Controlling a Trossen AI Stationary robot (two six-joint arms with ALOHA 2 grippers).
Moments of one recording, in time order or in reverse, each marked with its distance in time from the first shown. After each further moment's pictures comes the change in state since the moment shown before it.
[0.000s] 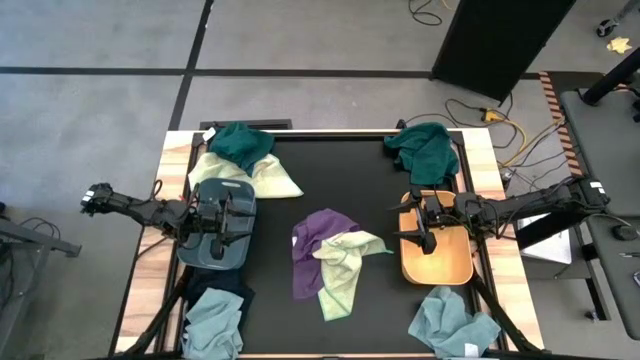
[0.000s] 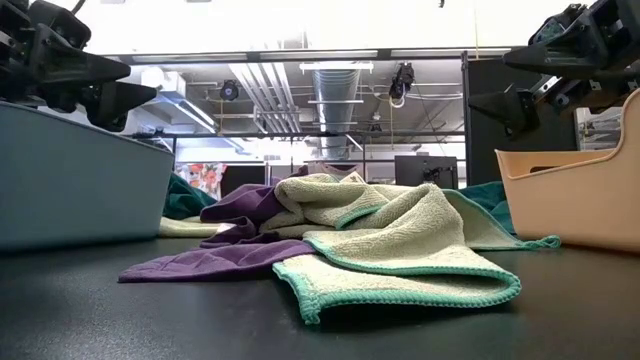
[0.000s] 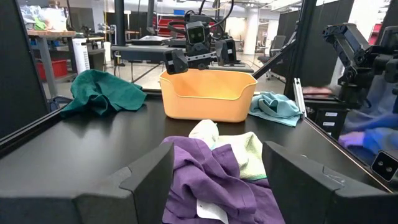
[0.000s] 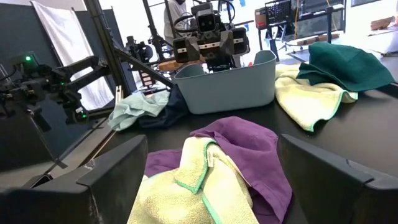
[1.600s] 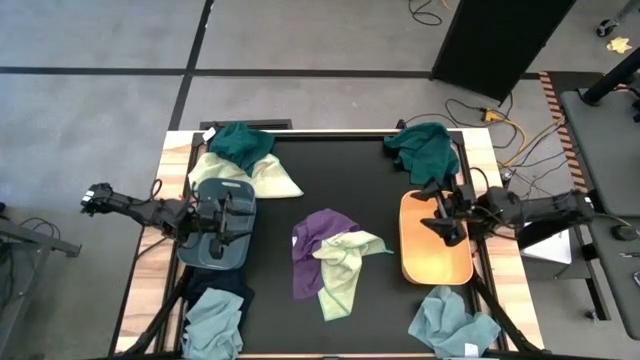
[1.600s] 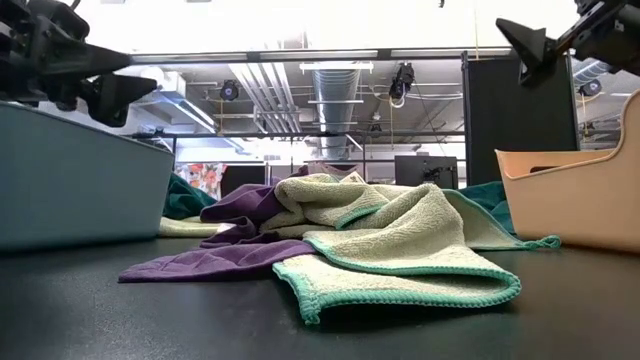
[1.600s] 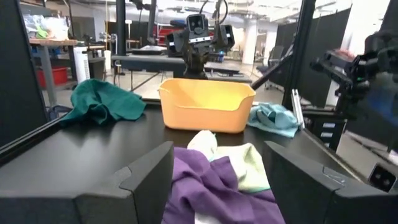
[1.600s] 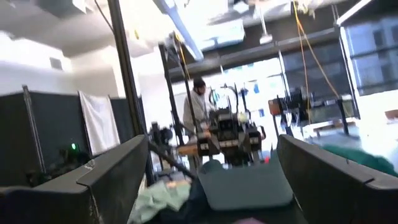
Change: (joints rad) left arm 0.000 0.000 0.000 0.050 0.000 -0.001; right arm -0.002 -0.451 0.000 -0.031 -0.001 0.000
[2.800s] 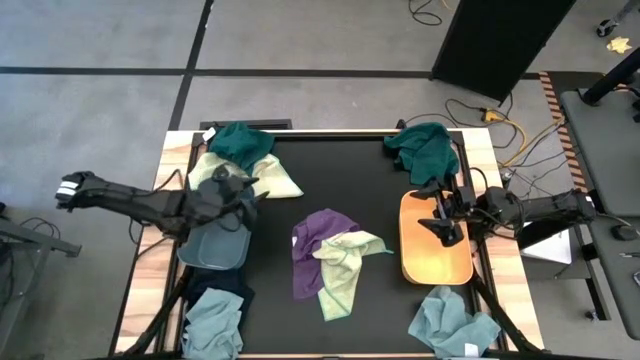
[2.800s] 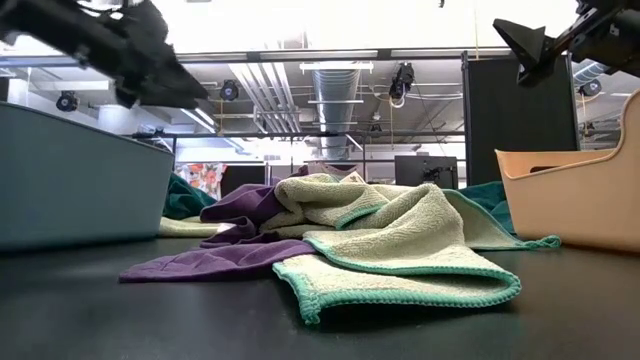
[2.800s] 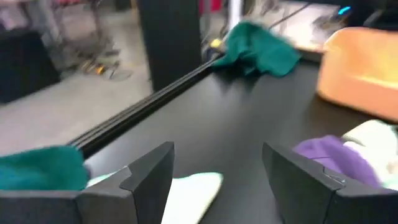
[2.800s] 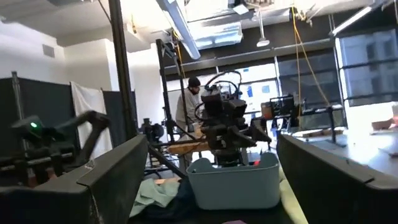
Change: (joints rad) left arm 0.173 0.703 0.443 -0.216 -0.461 -0.239; right arm 0.000 0.041 0.000 0.020 0.008 -0.096
